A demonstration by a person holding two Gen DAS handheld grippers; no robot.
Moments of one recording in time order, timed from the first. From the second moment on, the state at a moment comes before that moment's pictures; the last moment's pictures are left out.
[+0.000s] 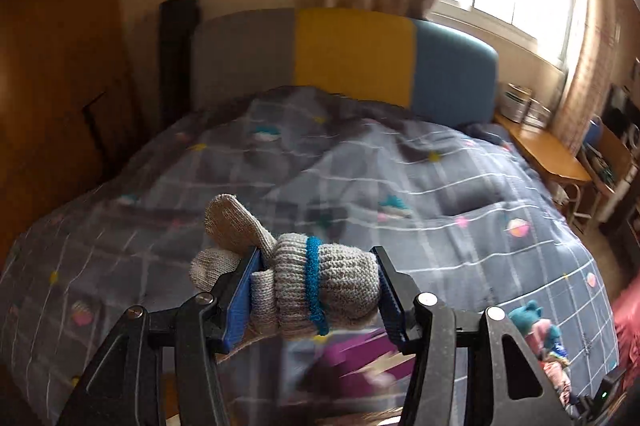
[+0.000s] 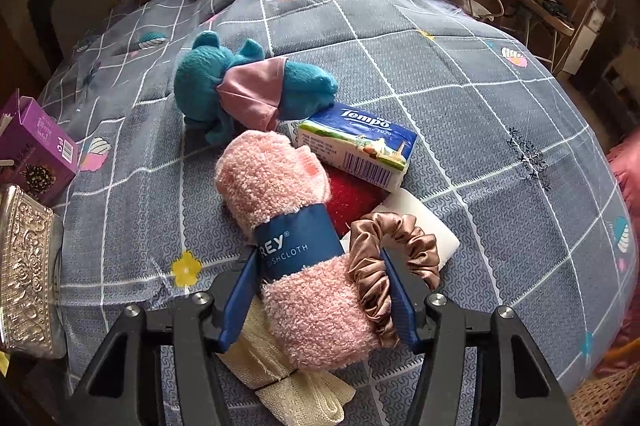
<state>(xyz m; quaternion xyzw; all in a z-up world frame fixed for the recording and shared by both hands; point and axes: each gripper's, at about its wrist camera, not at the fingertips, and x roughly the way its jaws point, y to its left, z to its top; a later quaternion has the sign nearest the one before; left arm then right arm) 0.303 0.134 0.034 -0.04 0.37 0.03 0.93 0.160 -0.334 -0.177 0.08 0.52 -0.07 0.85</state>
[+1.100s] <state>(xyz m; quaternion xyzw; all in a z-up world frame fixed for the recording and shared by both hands) 0.046 0.215 -0.141 -0.12 0.43 0.05 0.89 0.168 -0.312 -0.193 -0.02 0.54 -0.10 0.83</state>
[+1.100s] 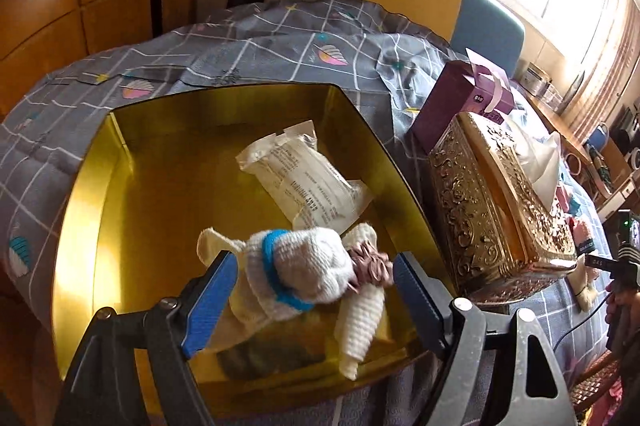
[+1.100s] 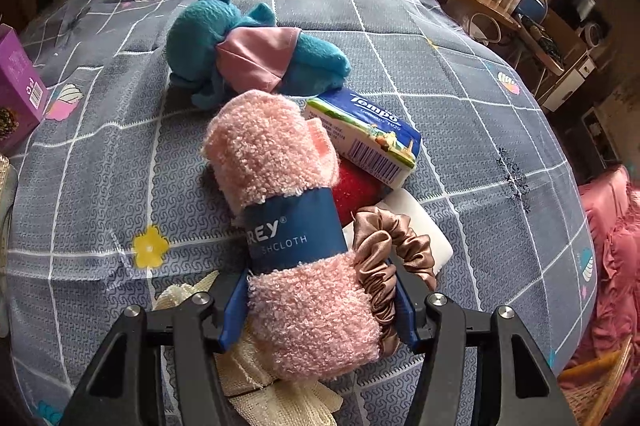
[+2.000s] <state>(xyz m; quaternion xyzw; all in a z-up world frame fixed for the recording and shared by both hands) 0.010 0.188 -0.098 -0.03 0.37 0.05 0.93 0.231 -0.287 -0.124 0.09 0.51 -0.03 0.85</state>
